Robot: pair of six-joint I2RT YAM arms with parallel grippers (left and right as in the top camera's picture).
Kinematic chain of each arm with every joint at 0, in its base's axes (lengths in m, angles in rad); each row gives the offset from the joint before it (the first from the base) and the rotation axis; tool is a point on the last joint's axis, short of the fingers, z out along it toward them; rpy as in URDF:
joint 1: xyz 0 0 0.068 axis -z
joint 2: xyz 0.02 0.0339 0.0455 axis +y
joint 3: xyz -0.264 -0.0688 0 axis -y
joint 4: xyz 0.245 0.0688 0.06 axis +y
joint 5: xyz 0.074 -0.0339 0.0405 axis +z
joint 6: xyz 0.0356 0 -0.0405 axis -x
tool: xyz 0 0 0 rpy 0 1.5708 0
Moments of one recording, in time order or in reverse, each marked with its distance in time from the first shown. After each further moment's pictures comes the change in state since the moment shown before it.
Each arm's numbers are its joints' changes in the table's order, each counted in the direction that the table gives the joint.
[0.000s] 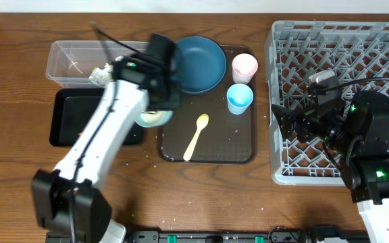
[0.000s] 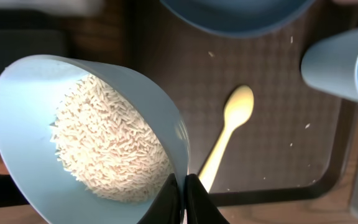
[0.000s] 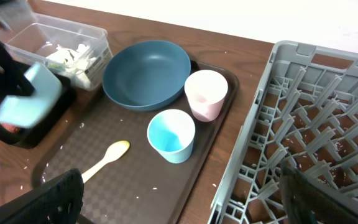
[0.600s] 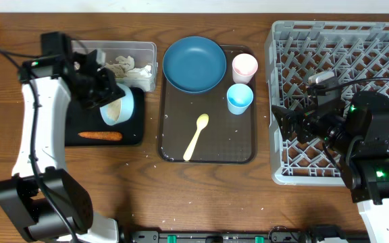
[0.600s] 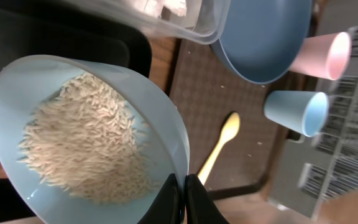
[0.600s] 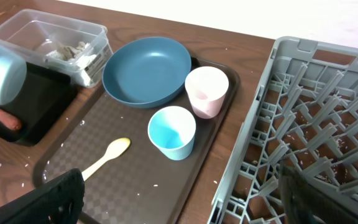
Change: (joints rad) left arm -0.524 0.018 -0.044 0.018 -0.489 -0.219; right arm 0.000 0.000 0.000 0.013 0.000 0.000
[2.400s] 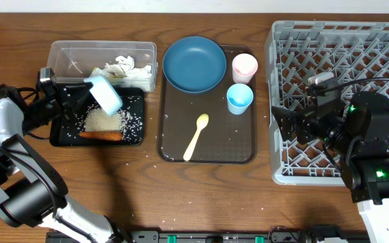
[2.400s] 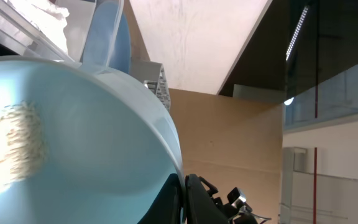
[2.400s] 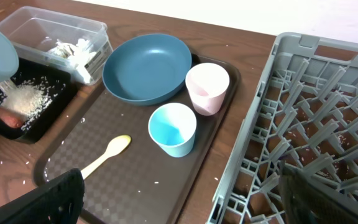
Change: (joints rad) left arm -0.397 0.198 -0.132 0.001 -0.907 -0.115; right arm 0.000 0.000 0.000 0.012 0.000 0.000
